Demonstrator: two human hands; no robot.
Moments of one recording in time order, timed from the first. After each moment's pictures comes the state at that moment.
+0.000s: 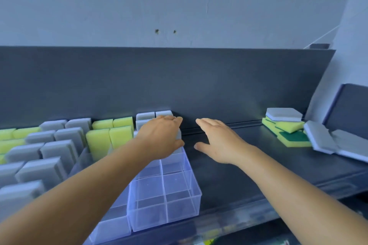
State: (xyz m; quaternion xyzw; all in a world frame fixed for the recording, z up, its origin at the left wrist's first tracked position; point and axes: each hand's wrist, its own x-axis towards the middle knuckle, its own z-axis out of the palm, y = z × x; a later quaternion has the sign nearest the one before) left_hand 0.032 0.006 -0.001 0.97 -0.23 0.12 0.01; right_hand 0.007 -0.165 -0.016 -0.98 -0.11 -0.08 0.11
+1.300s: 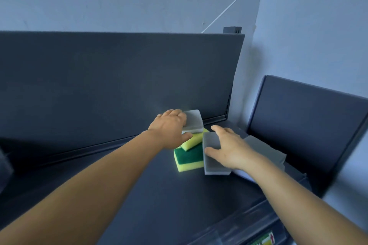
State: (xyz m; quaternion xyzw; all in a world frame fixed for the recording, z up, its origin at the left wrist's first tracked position) left_hand 0.164 -0.395 -0.036 0.95 -0.32 0.06 0.03; right_hand 0.064 -0.547 -0.049 -0.97 0.11 -0.01 0.22
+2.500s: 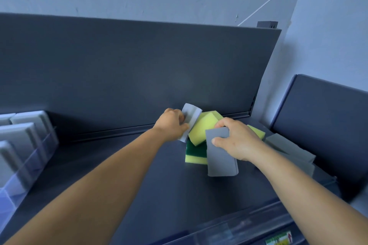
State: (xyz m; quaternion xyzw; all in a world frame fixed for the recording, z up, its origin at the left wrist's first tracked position) left_hand 0.182 -0.332 -0.068 0.94 -0.17 0.03 0.30; right_hand 0.070 -0.500 -0.044 -0.96 0.09 -0.04 0.28
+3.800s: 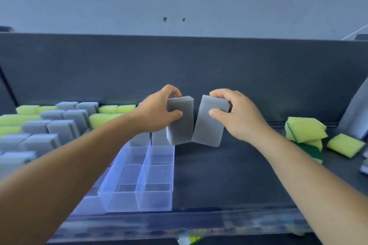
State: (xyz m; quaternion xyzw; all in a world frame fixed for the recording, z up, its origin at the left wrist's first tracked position) left_hand 0.045 -0.021 0.015 0.94 -0.14 0.13 0.30; right_hand 0.030 -0.234 0.010 -0.89 -0.15 -0.18 0.40
